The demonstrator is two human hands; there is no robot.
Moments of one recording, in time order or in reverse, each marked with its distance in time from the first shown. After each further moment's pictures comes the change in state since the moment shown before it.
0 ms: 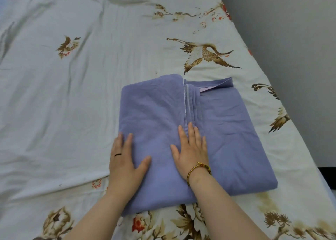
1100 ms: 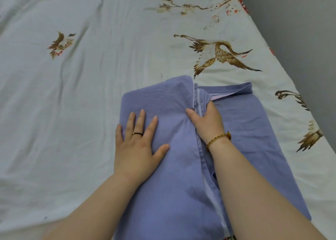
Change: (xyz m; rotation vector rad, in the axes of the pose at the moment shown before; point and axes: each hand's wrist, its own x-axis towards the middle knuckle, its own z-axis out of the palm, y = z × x) left_hand 0.082 0.032 -0.001 0.414 -0.060 0.213; right_hand 0.111 0.003 -0.048 0.783 0.255 0.100
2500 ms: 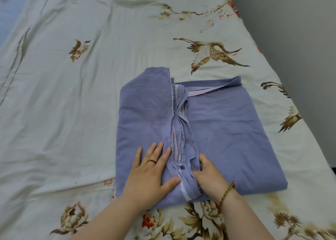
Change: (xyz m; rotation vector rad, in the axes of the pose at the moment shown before) left_hand -0.095 0.008 0.006 0.110 -0.315 0.229; right_hand -0.147 0.043 -0.015 0.190 -0.381 0.298
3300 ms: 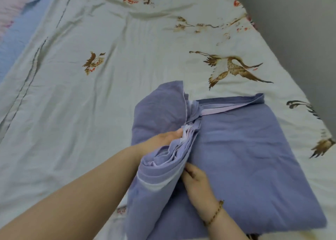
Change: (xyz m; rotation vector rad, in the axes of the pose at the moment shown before) left_hand 0.077 -0.044 -0.093 -1.049 -0.313 -0.184; right_hand 0.041 -0.030 0.062 0.160 -0.043 -0.317
